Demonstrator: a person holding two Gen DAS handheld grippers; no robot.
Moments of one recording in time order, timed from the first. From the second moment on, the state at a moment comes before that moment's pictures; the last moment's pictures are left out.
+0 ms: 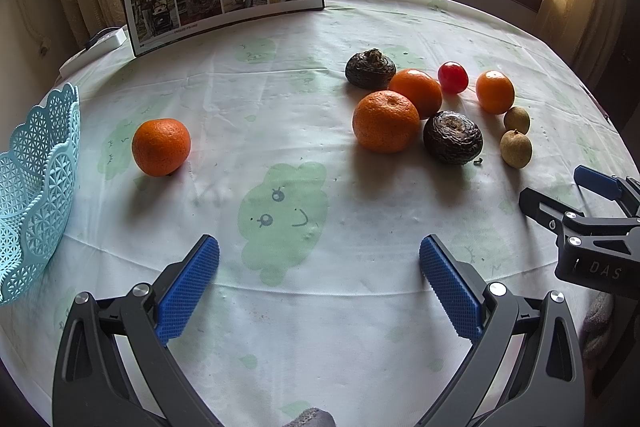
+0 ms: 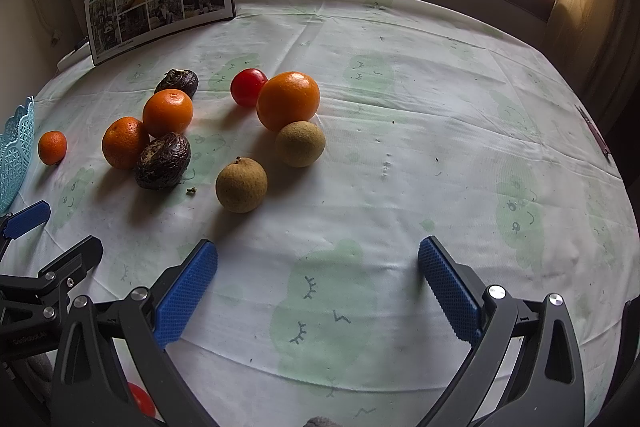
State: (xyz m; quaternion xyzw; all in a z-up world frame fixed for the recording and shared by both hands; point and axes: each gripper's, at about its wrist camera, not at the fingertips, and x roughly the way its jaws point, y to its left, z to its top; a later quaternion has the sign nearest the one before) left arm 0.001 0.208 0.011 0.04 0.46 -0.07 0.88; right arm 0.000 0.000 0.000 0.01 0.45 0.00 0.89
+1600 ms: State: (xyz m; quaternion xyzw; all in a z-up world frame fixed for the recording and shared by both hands) left arm 0.013 0.238 0.025 0.04 0.44 -0.01 0.90; right arm -0.001 0.001 0.019 0.04 0.43 0.06 0.90
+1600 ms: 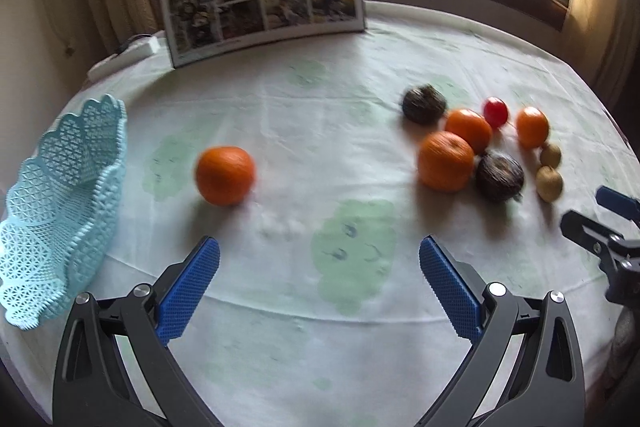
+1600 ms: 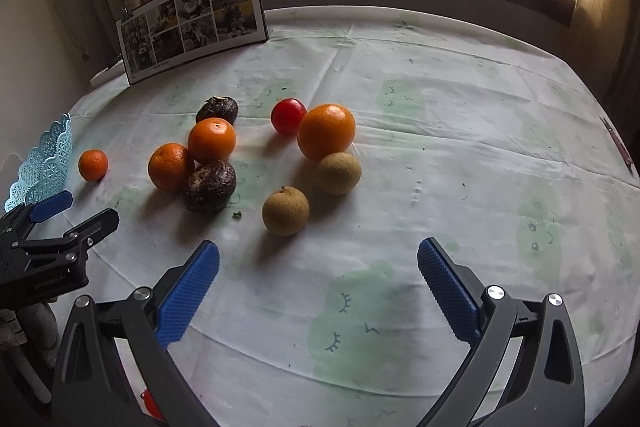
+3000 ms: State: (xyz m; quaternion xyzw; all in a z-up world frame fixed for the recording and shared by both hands) left arm 0.071 0.287 0.017 0.01 0.44 0.00 0.90; right arm 0.001 -0.005 0.014 0.08 0.42 0.08 0.90
